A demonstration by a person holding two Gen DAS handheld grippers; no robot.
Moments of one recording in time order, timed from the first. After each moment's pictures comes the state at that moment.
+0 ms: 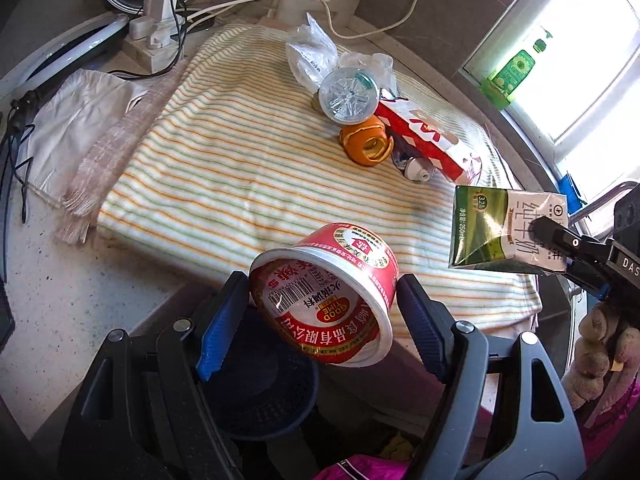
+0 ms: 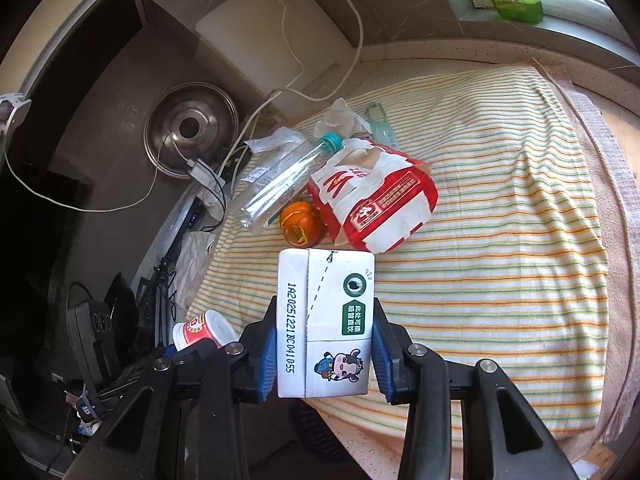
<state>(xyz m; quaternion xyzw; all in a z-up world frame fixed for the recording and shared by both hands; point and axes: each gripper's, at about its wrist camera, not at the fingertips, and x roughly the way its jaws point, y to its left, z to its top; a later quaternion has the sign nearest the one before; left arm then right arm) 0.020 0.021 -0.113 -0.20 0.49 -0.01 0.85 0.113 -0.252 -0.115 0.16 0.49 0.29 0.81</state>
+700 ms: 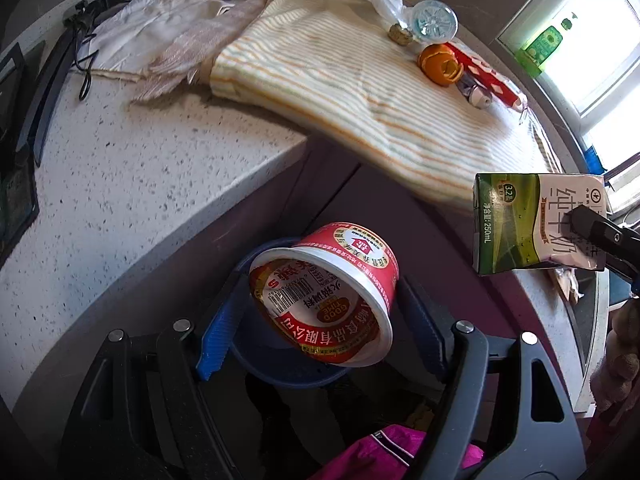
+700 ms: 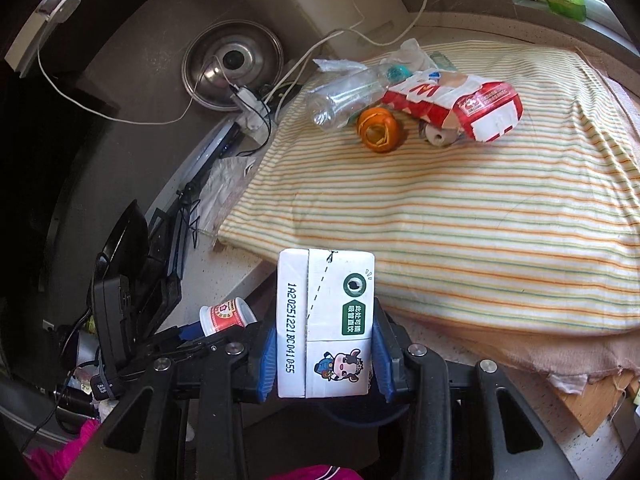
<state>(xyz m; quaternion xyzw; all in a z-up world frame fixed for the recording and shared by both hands) -0.072 0.062 -0.175 -0.20 0.54 0.02 0.82 0.021 -0.183 -0.134 0.10 0.51 0.33 0.79</state>
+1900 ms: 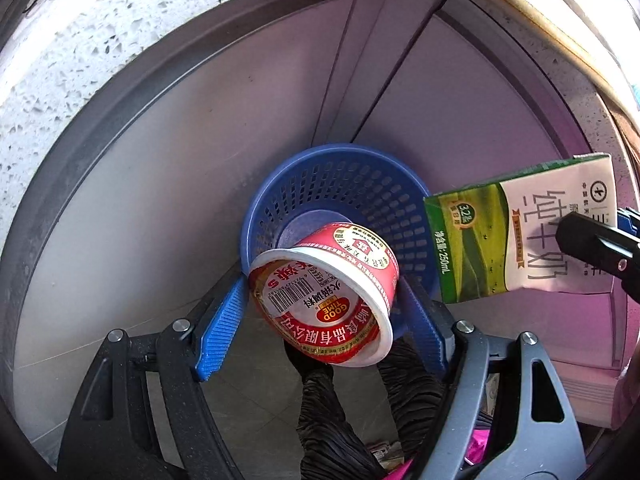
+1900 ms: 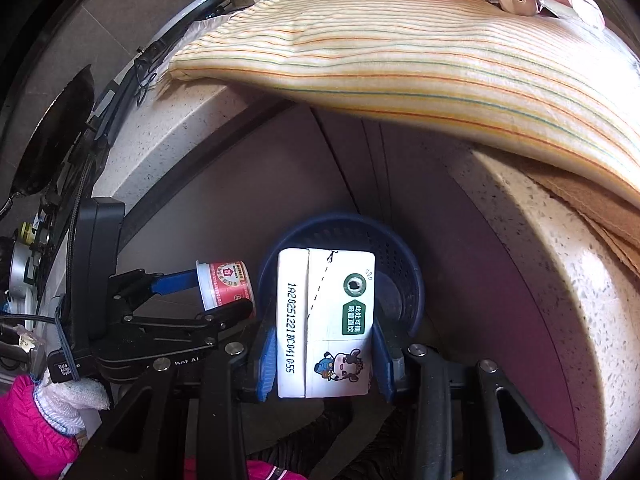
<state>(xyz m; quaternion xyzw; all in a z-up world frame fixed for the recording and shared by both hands) -0.073 0.021 -0.291 -0.13 0.63 0.04 0.76 -0.027 -0.116 -0.252 -0.05 0.58 0.31 0.75</state>
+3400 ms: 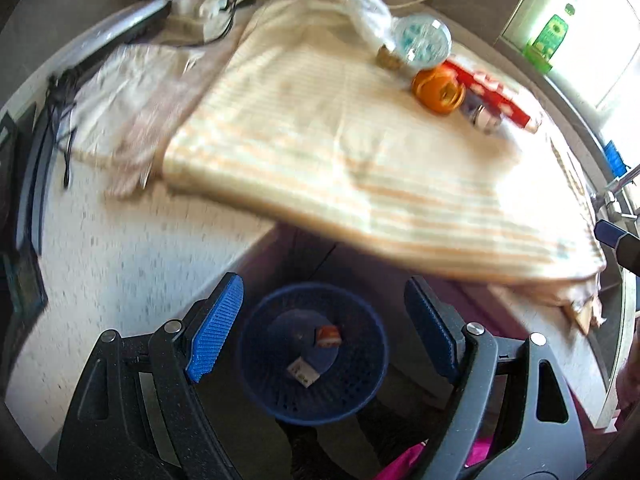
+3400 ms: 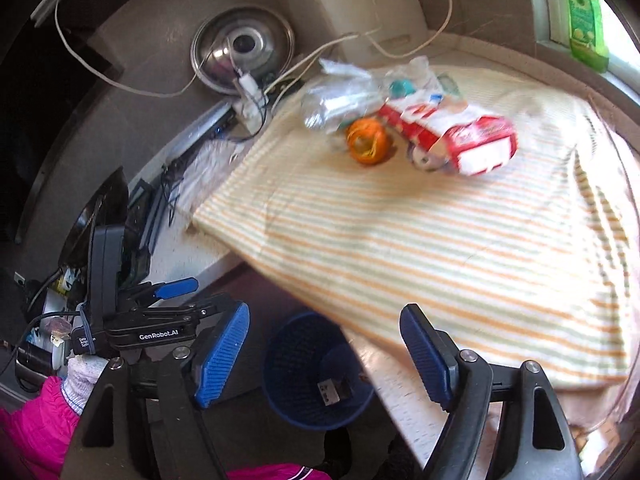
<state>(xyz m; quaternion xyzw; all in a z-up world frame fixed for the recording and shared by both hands) -0.005 0.039 -0.149 -0.14 0.52 0.05 0.84 0.040 -0.196 -0.127 0.02 0.49 0.33 0.81</state>
